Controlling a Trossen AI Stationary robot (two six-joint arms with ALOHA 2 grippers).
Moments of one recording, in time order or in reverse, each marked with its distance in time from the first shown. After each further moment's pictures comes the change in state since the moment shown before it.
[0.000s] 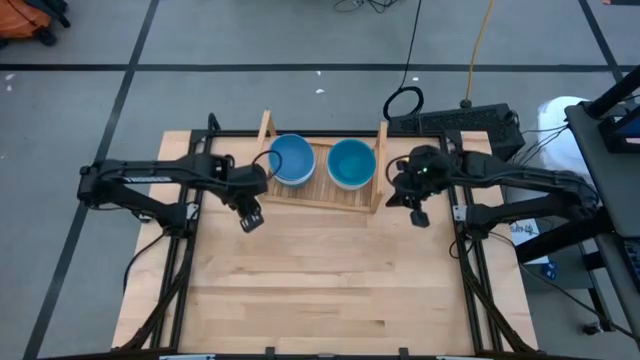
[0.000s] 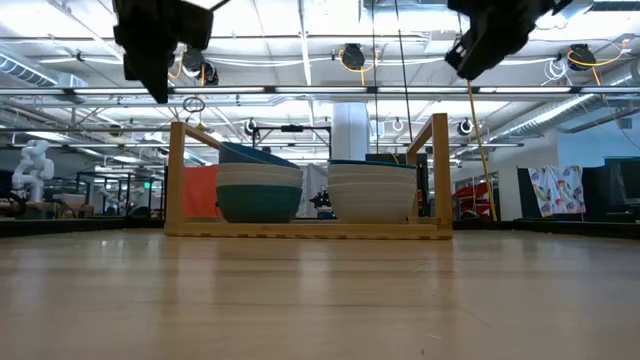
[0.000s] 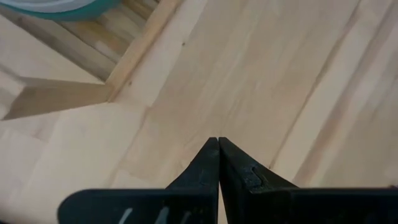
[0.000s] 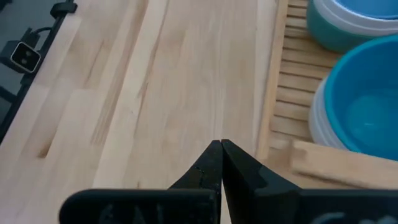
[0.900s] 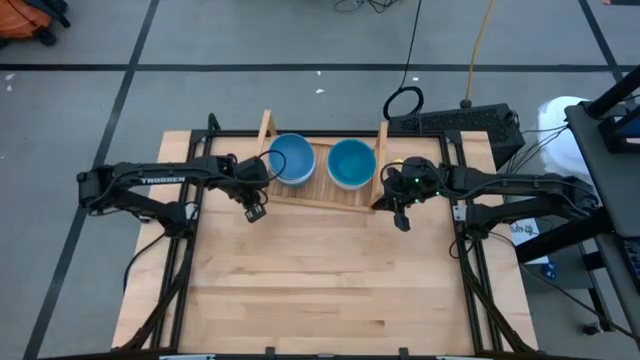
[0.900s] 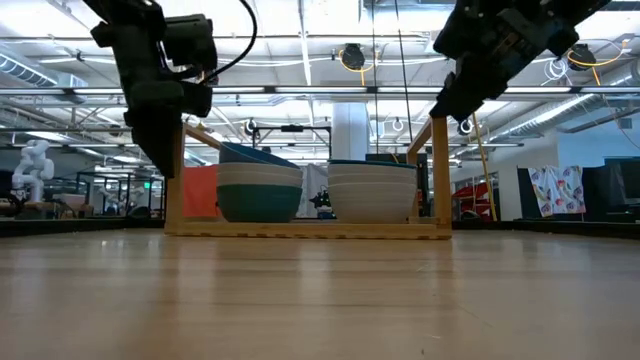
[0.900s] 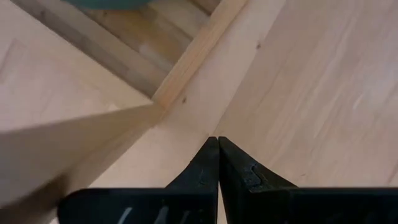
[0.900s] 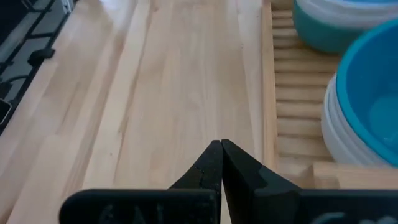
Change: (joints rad) left arm 0.232 0.000 -0.347 0.355 -0.009 0.239; right arm -0.005 0.018 -0.299 0.490 0.005 0.186
